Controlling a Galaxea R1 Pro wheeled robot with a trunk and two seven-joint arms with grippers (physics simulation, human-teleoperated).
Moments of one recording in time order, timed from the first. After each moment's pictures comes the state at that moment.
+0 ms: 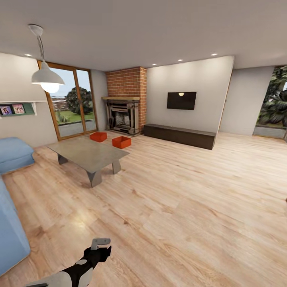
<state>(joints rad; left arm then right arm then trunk) -0.65 -0.02 0.13 0.04 -0.10 -0.26 -0.01 0.06 -0.04 -0.01 -0.74 0.03 -0.34 -0.10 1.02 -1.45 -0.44</state>
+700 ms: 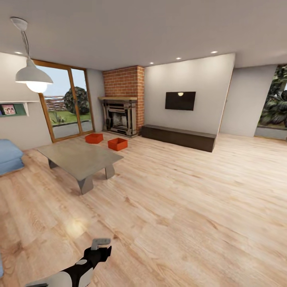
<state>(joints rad) -0.65 -0.02 0.13 0.04 -0.10 -0.26 -0.01 0.06 -0.04 -0.01 -0.74 0.03 -0.34 -0.10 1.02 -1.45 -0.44</state>
